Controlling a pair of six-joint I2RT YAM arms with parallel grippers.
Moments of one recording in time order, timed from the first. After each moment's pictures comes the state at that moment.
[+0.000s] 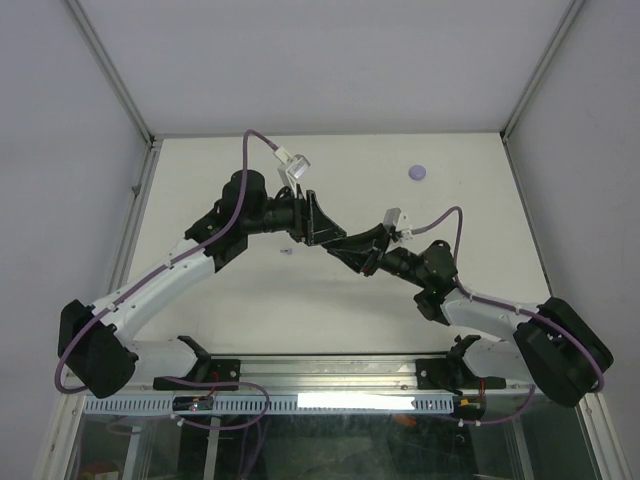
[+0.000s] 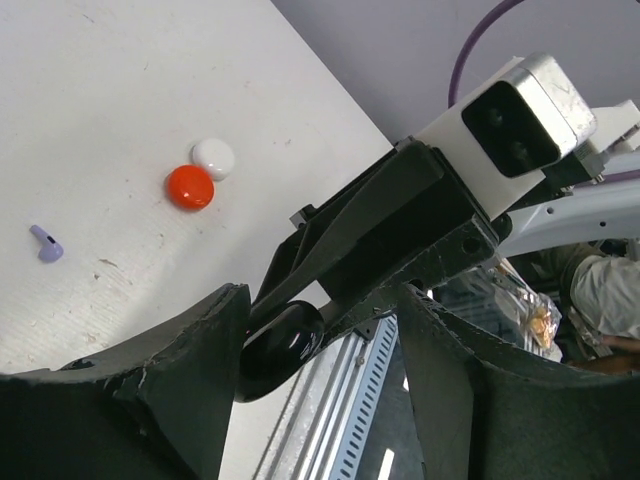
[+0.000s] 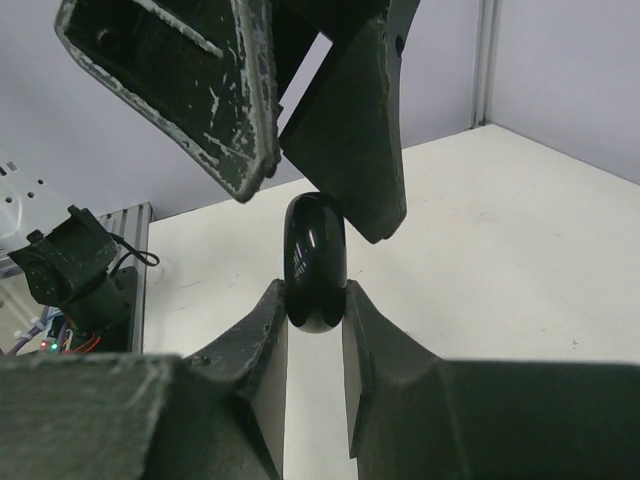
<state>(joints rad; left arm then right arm) -0.67 1.25 1.05 -0.05 0.60 -0.57 0.69 1.19 0.34 1.14 -0.49 0.28</state>
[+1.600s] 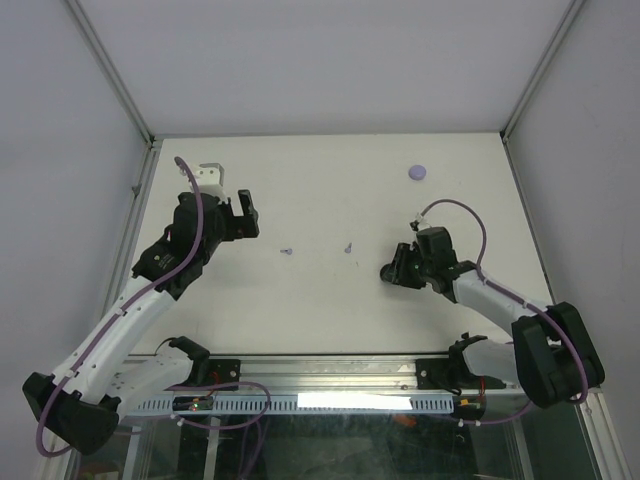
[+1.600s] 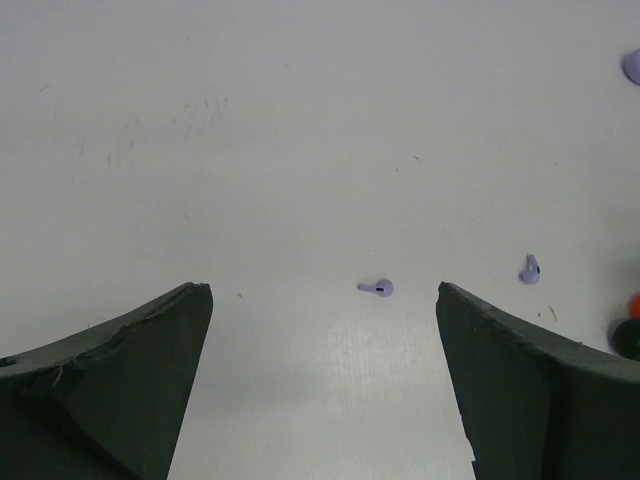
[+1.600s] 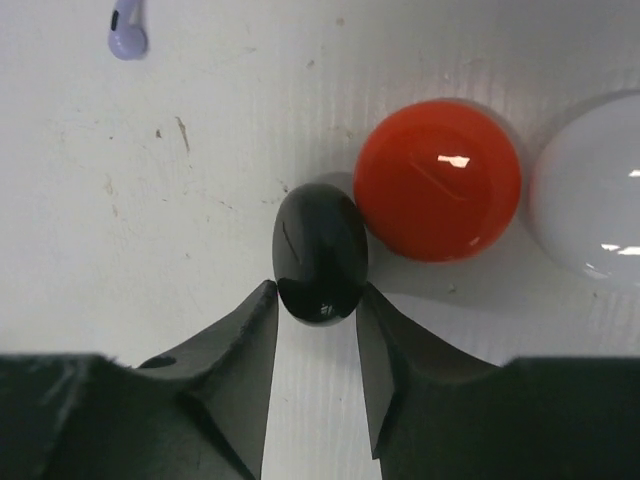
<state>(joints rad) -0.49 0.92 0.93 -0.44 -0.32 -0.32 0.38 1.20 0.46 -0.13 -0.22 0.53</state>
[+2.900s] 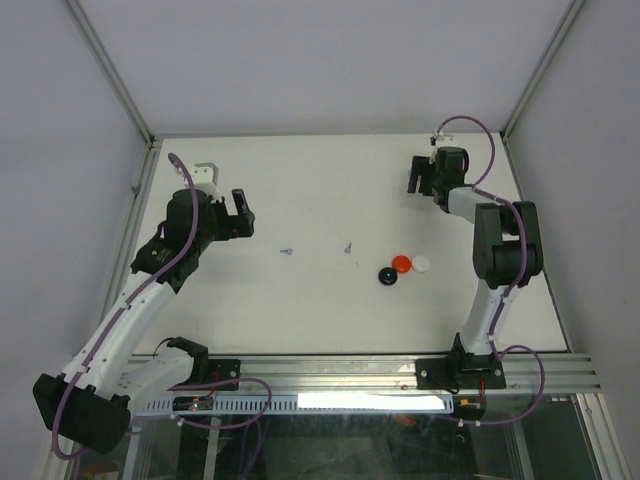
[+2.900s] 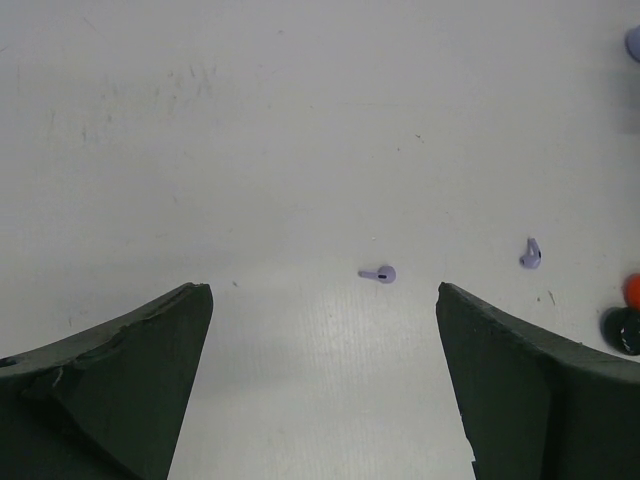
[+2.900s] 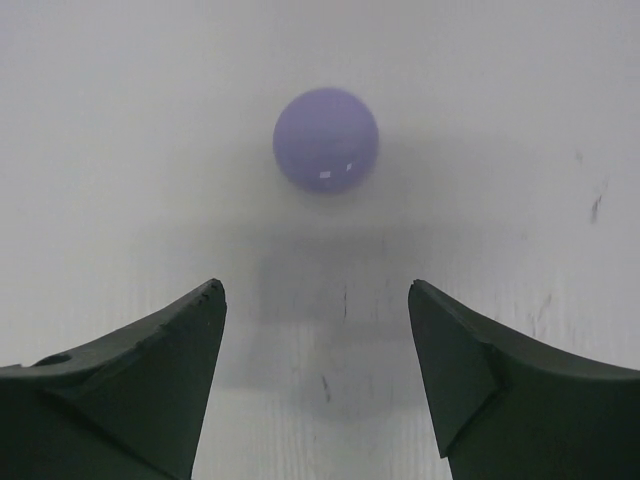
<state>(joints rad) -0.36 0.94 0.90 -0.43 -0.14 -0.31 0.07 1.91 1.17 0.11 0.00 0.12</state>
